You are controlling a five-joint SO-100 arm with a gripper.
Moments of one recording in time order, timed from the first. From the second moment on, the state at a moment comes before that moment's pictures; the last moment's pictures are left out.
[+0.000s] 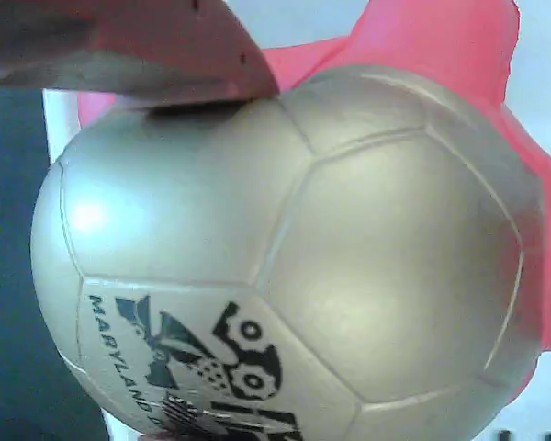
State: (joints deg) arm -18.3 57.4 42.1 92.4 11.7
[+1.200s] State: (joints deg) arm -18.8 55.1 41.7 90.6 13.6
